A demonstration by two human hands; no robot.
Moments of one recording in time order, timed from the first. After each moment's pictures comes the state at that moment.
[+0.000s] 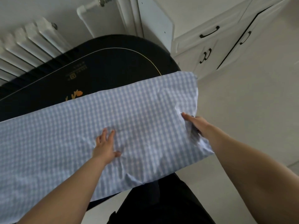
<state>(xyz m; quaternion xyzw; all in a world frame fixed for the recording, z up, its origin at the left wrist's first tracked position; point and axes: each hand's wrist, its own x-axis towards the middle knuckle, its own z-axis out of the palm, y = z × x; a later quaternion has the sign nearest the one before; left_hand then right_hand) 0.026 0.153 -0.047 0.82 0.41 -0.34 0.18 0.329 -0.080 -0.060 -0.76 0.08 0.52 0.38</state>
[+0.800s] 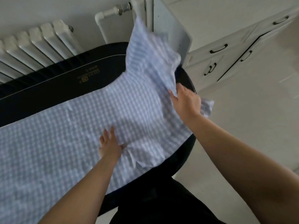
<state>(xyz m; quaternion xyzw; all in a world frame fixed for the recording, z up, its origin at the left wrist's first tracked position) 0.029 0.188 -0.043 0.77 0.54 -0.26 0.23 0.292 0.062 0.052 -0.91 -0.37 0.01 0.20</state>
